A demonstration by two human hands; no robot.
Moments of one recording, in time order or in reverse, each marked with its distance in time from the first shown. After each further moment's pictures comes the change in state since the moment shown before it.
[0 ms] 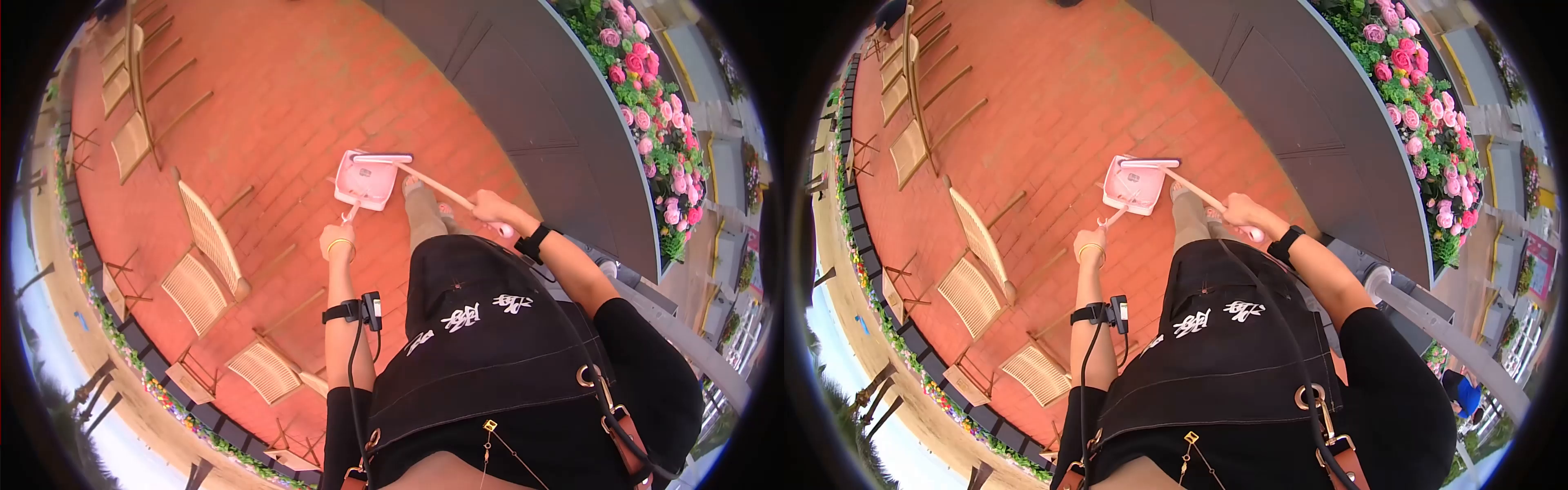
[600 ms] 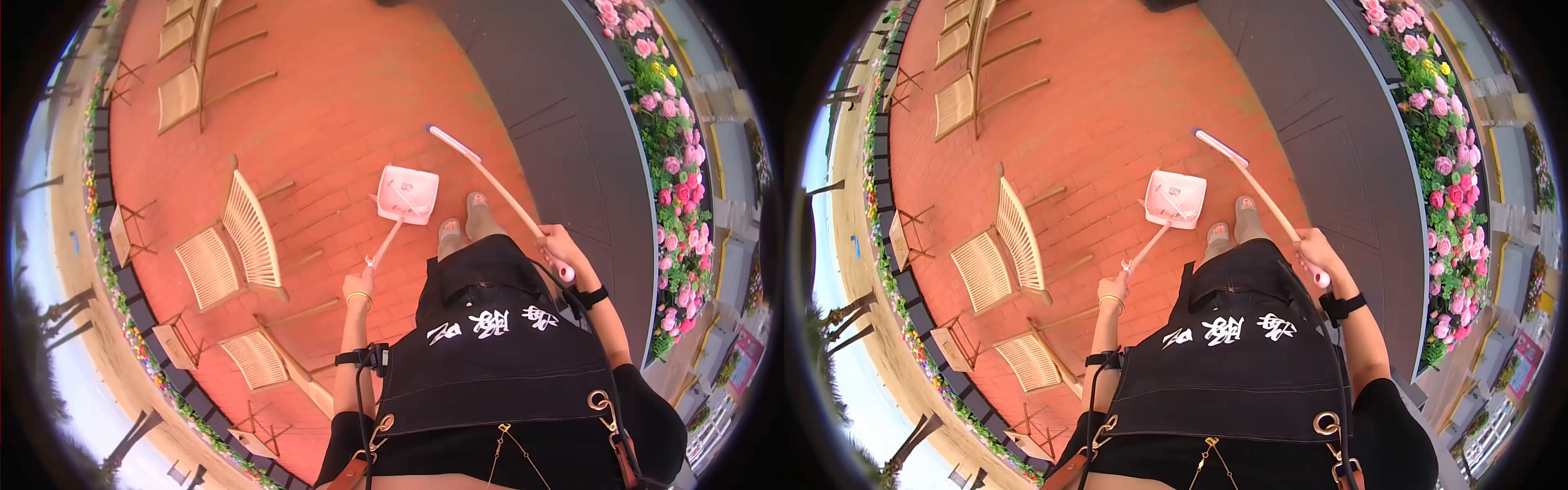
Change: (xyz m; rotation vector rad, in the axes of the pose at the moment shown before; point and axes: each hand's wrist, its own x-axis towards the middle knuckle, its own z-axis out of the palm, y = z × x) left_hand 0.021 -0.041 -0.044 -0.377 -0.093 -0.168; right_hand -0.021 -0.080 -0.102 0.326 0.150 -0.031
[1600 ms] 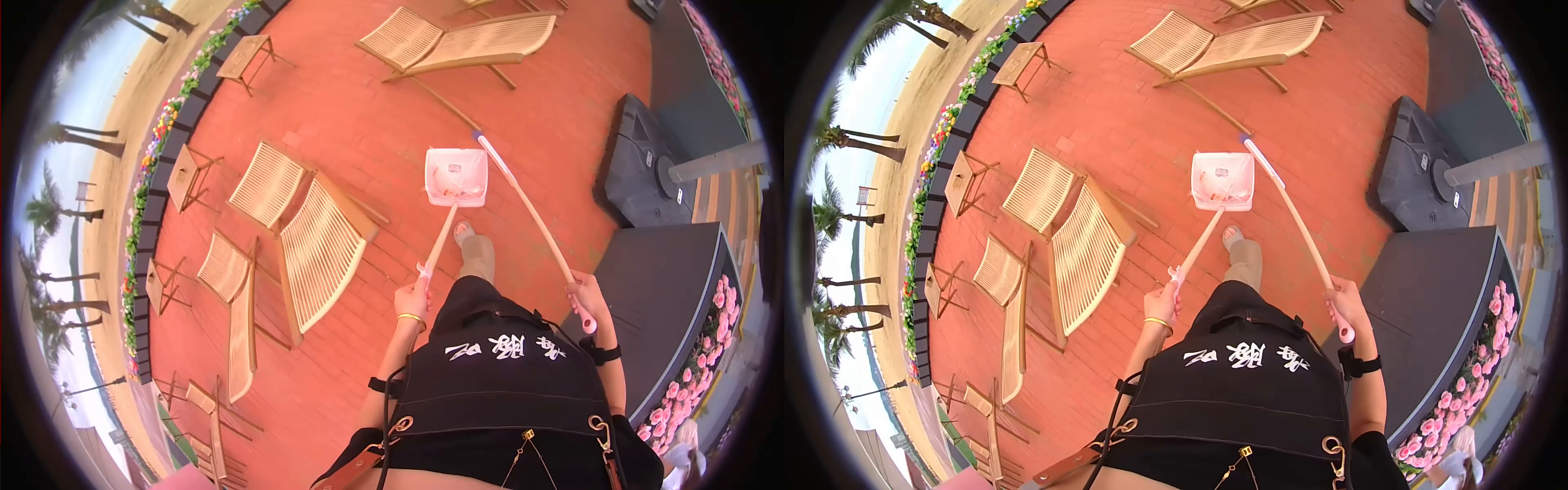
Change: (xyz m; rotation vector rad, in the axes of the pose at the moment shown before) left_hand 0.134 0.284 -0.174 -1.531 0.291 -0.265; right_hand 0.261 -0.555 0.111 -0.606 -0.427 -0.260
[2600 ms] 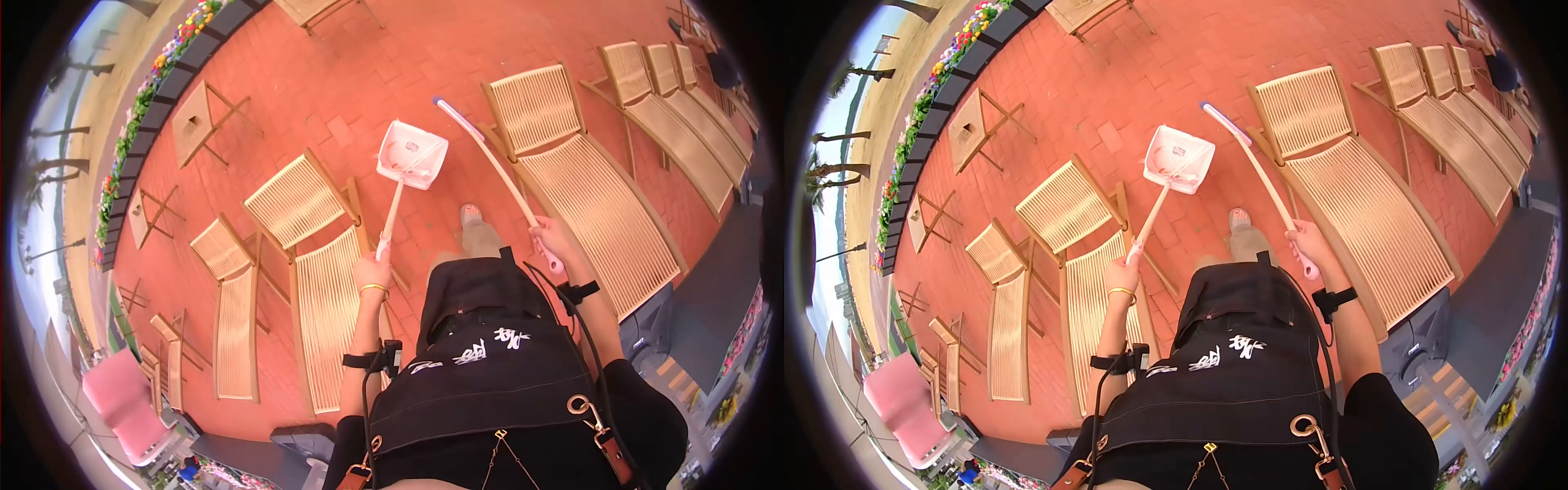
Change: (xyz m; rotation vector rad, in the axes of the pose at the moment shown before) left_hand 0.324 0.421 -0.064 0.577 0.512 0.029; right_hand 0.431 -0.525 0.234 -0.339 -0.371 -0.101
